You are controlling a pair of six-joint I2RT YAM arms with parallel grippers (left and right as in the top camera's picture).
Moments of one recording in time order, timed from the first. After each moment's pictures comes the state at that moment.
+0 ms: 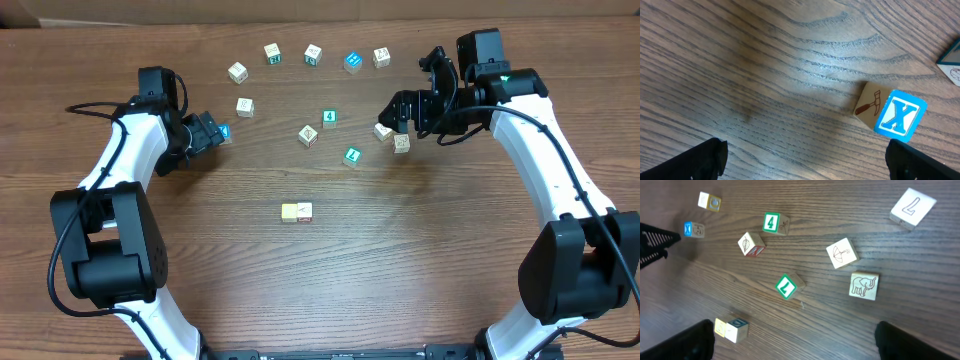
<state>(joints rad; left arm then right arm) 0.10 1.97 1.39 -0.71 0.02 -0.44 0.12 1.83 1.56 -0.89 -0.47 0.10</state>
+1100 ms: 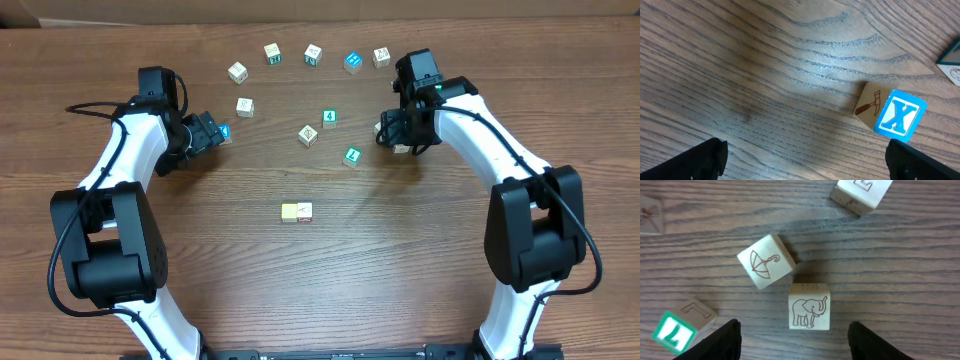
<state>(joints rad) 0.10 1.97 1.39 -0.71 0.02 -0.44 0.27 2.04 1.56 -0.82 0.01 0.20</state>
